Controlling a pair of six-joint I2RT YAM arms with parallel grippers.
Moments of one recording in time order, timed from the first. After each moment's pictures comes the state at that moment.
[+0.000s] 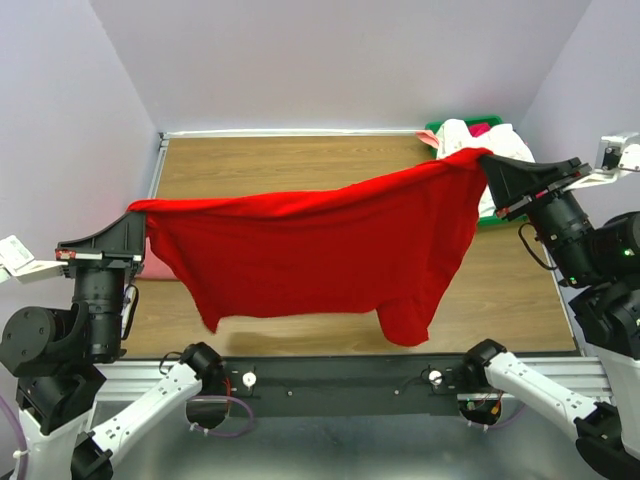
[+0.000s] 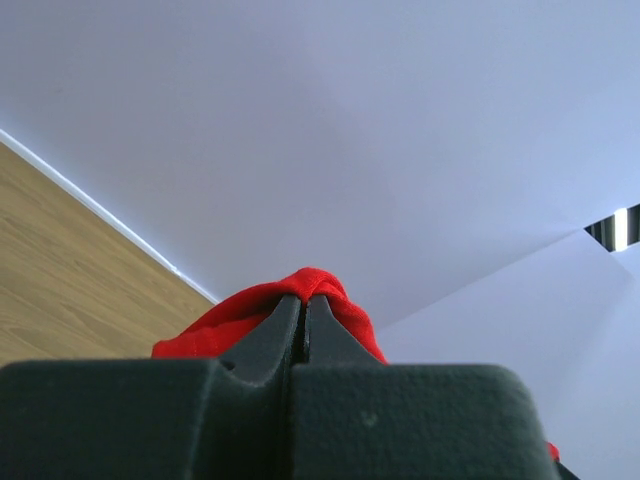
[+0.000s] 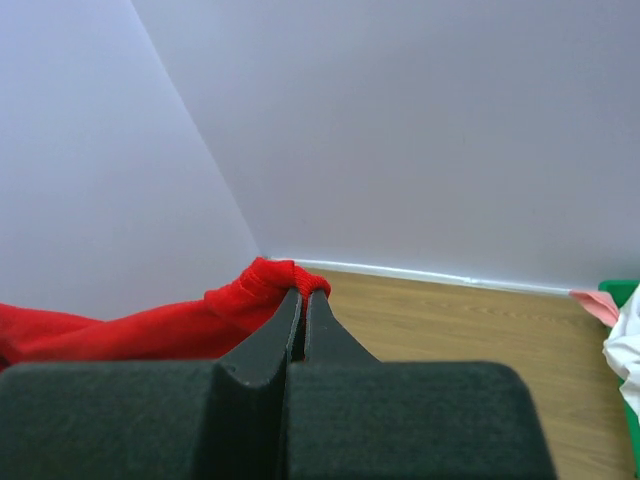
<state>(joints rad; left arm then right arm) -0.66 0.40 1.25 -0.53 -0.71 -0.87 0.54 0.77 1.46 -0.38 0.09 0.27</state>
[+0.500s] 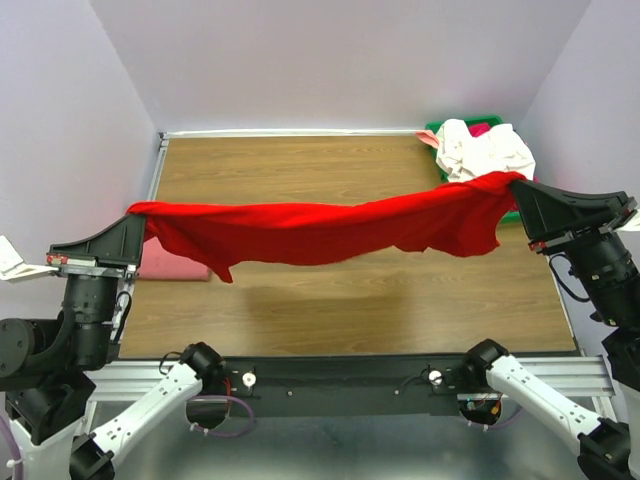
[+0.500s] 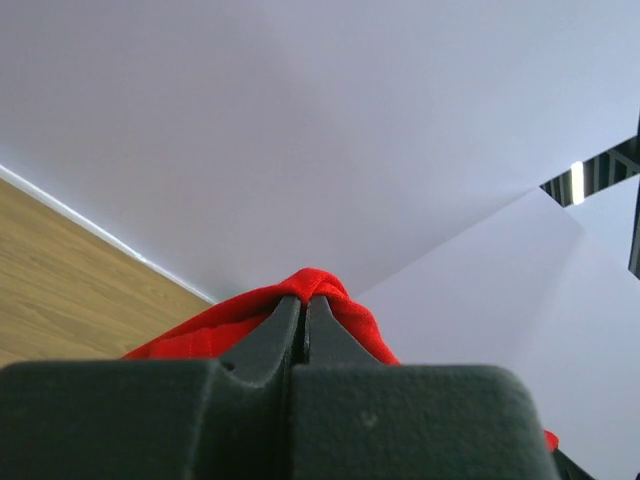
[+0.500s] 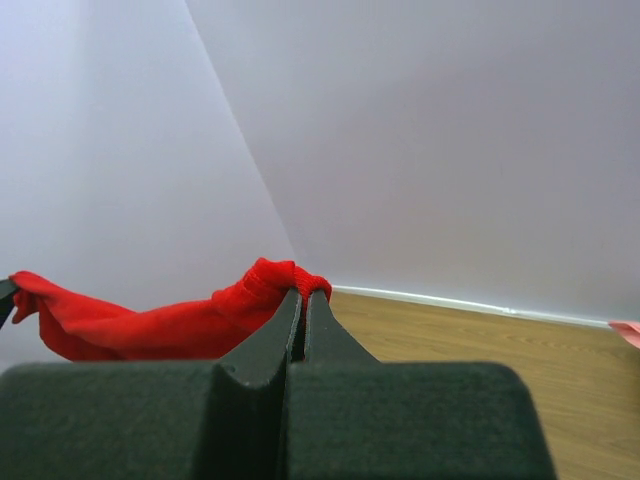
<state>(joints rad) -0.66 0.40 1.30 -0.55 -0.58 -0.85 0.54 0.63 1.45 -0.42 0.03 0.32</state>
